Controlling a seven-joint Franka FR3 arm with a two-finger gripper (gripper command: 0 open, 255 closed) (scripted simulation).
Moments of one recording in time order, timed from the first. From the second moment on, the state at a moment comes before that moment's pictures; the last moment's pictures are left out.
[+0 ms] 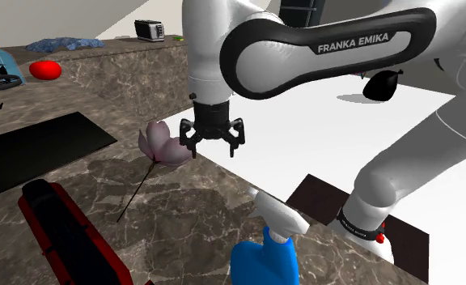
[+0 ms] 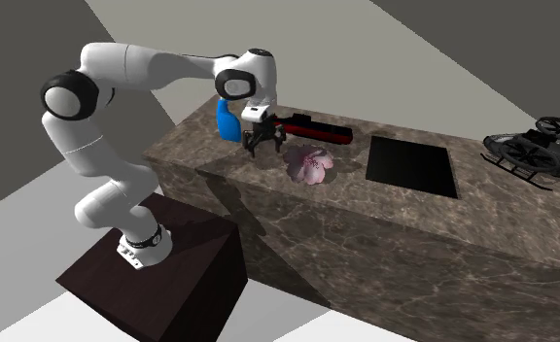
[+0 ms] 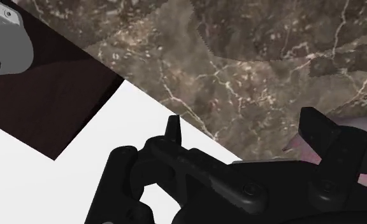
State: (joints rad) arm -0.20 -0.31 0.85 -2.00 0.16 1.77 1.38
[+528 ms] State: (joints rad) arm -0.10 0.30 1.05 -1.57 -0.40 1.63 2.00
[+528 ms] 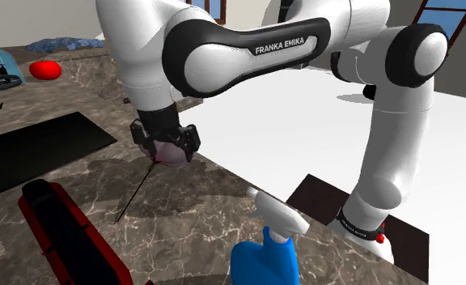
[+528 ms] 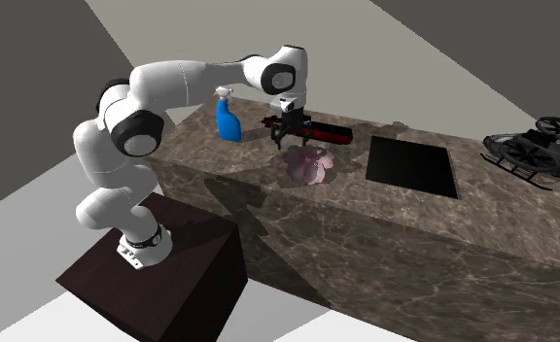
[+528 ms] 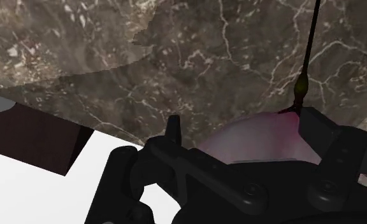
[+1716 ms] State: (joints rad) arm 0.16 0.57 0.91 -1.32 -0.62 1.55 2.21
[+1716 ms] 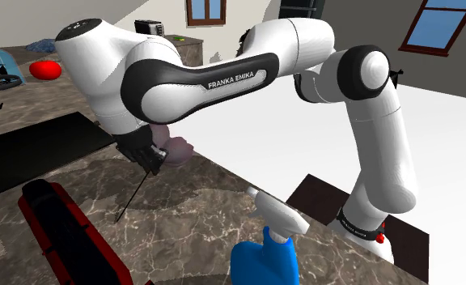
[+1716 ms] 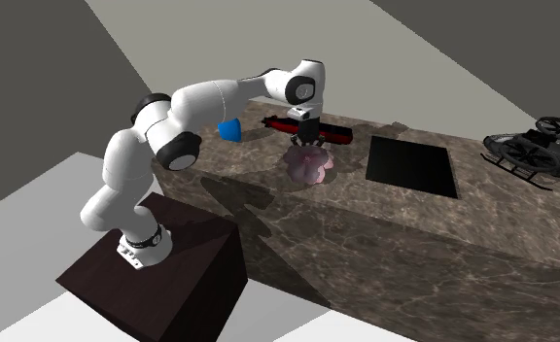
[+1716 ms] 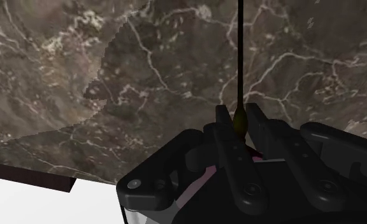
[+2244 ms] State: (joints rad) arm 0.17 0.57 0.91 -1.29 -0.61 1.52 2.21
